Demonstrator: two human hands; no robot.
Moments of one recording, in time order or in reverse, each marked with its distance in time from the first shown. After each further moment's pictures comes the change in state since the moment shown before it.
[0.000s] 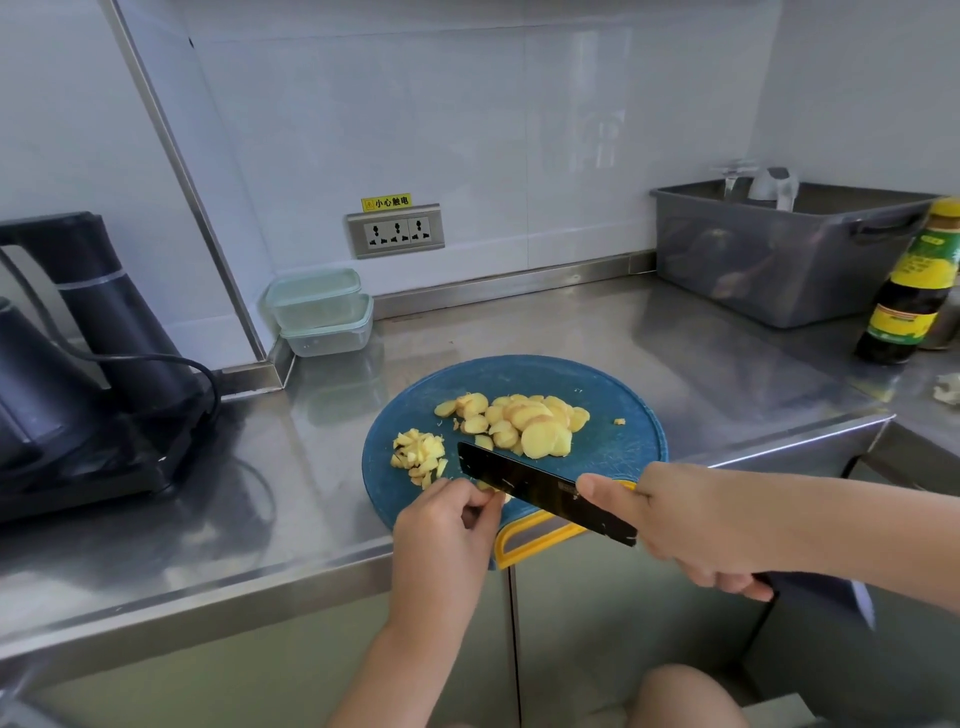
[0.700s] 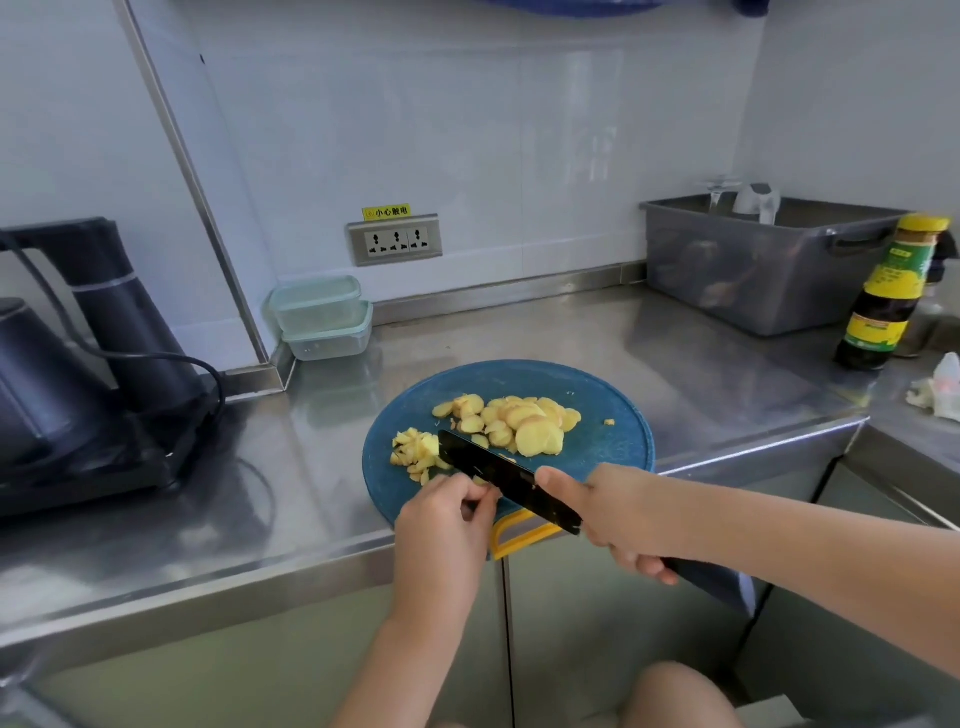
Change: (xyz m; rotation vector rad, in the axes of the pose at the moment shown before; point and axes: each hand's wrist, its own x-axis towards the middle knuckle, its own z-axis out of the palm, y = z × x) left_hand -0.003 0.005 0.001 0.009 0.030 -0.016; right_hand 0.017 -0.025 0.014 0.037 -0.205 0.153
